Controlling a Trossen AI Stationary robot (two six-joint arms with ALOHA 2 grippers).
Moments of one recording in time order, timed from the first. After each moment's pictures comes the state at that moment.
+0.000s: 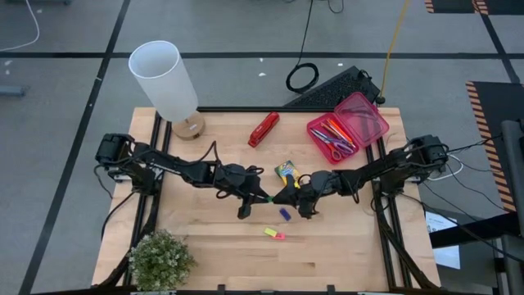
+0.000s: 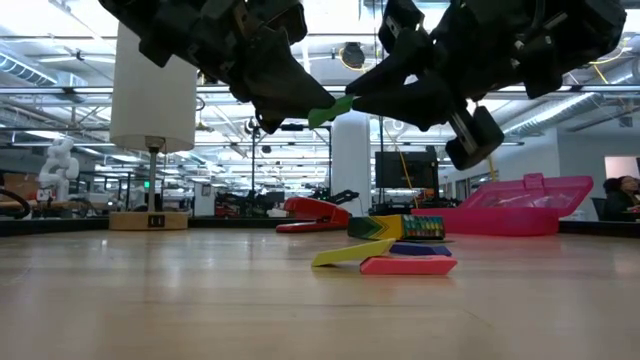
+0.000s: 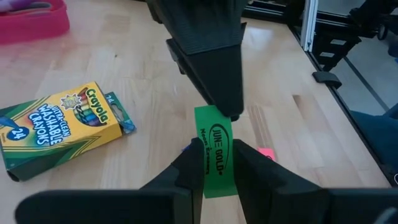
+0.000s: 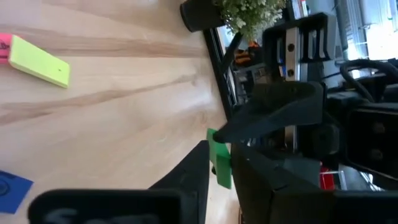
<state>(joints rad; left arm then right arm) -0.10 1.62 0.87 0.24 0.14 -0.16 0.16 1.57 0.57 0.72 -0.06 -1.22</state>
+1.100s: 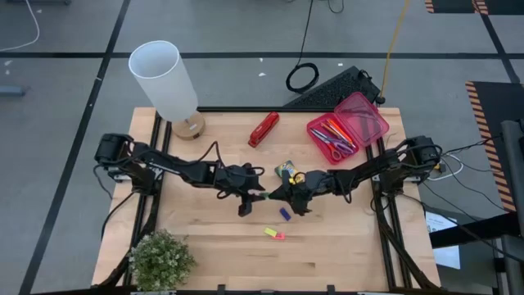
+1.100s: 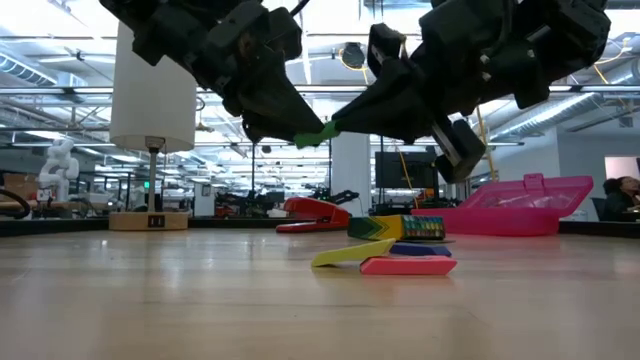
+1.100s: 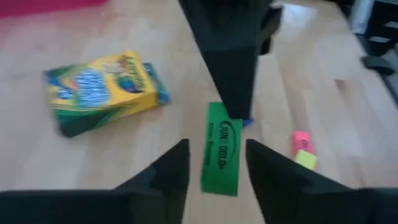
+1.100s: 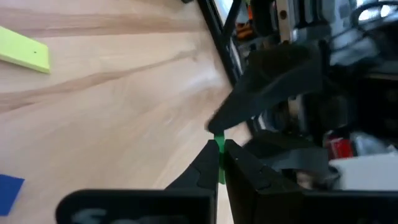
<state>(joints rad) -0.10 1.61 0.88 0.13 0.03 -0.20 0.14 1.64 0.60 0.73 0.00 -1.10</state>
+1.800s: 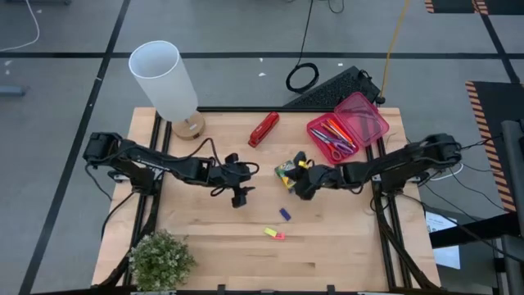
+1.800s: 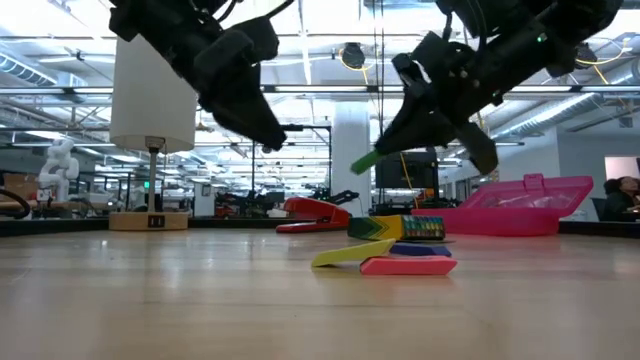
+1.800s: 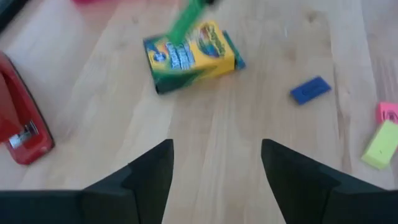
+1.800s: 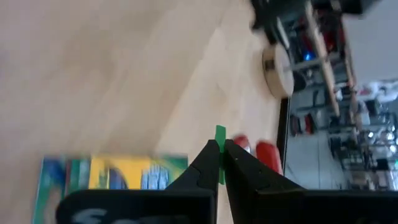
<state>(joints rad) -0.10 1.49 0.87 -0.14 -0.22 -0.18 0.11 1.42 0.60 0.26 0.37 -0.87</state>
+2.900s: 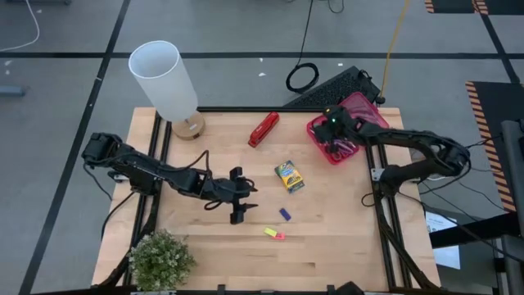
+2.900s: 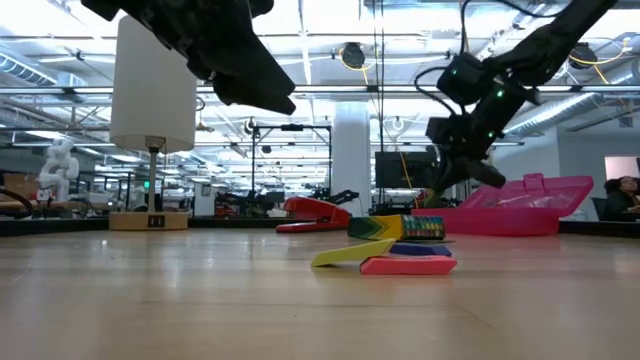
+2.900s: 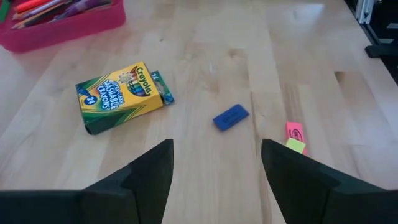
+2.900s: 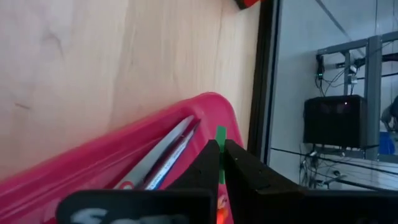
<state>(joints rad) -0.25 1.49 0.87 0.00 -0.21 -0.19 -0.69 1.31 0.60 -0.09 0.13 -1.00</state>
